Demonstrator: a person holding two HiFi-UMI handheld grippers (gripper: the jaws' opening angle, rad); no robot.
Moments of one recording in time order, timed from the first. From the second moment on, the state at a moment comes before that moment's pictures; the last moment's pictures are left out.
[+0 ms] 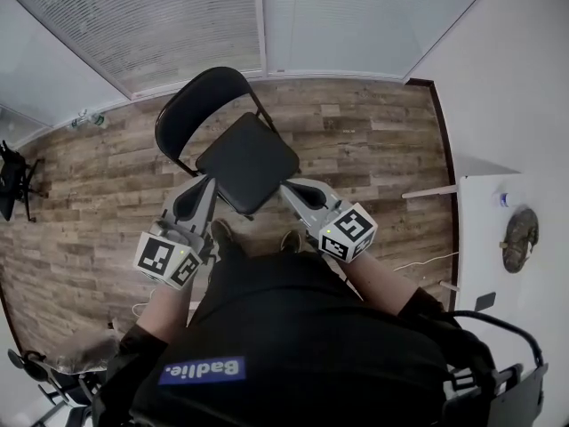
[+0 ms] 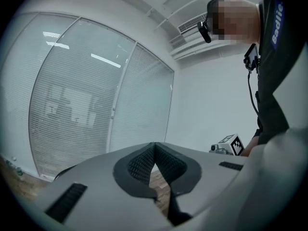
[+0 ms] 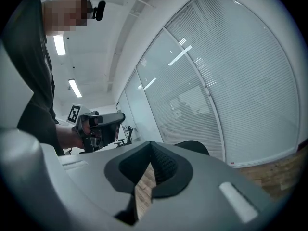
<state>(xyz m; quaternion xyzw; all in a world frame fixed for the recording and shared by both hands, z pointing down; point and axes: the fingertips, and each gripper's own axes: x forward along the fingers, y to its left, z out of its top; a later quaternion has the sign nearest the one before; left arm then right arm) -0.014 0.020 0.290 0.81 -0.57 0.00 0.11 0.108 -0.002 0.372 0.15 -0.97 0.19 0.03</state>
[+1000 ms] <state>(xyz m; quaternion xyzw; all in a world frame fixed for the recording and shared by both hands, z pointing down) -0.196 -0.068 0.332 0.90 -0.42 0.01 0.14 -0.030 -0.038 0.383 0.35 -0.91 0.20 0.05</state>
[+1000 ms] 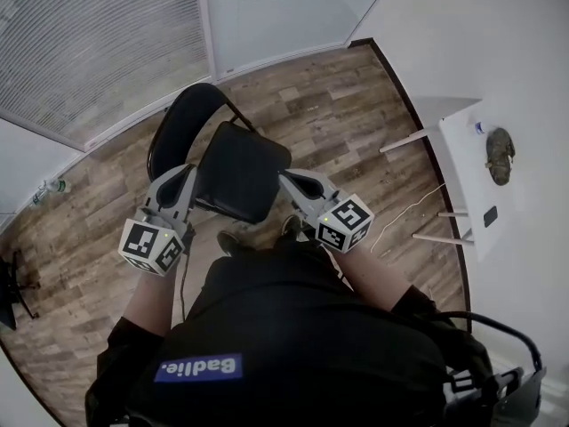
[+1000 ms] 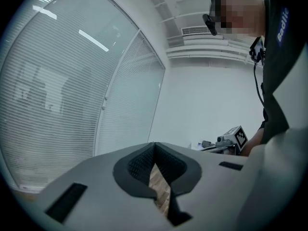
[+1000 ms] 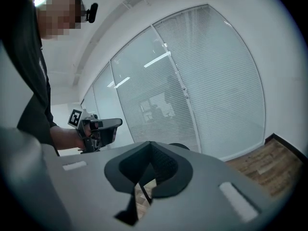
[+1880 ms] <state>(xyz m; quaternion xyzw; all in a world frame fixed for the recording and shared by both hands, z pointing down) -0.198 -0.126 0.417 0.86 -0.46 0.14 0.19 0.035 -0.080 0.488 0.34 -0.89 0.29 0.05</state>
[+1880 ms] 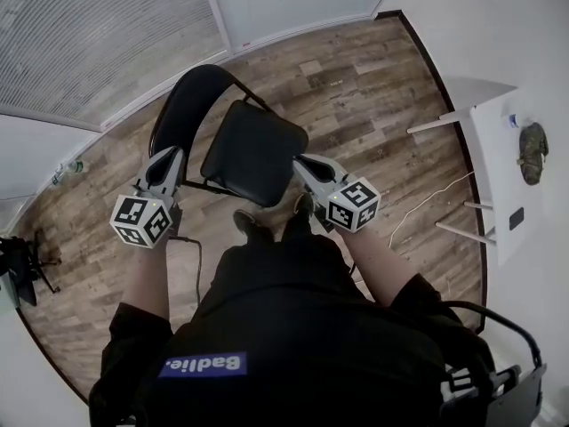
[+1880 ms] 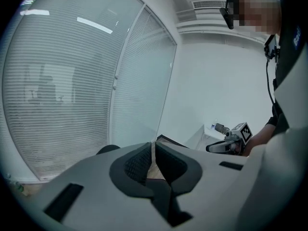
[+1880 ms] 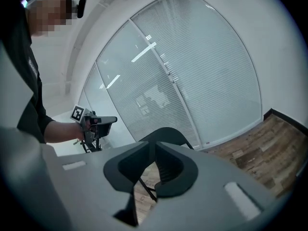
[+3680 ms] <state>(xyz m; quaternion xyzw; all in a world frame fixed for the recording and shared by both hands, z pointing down) -0.352 -0.252 0.661 0.74 -0.43 0.43 0.27 0.086 -0.087 0.842 0.41 -0.70 0.57 0.11</state>
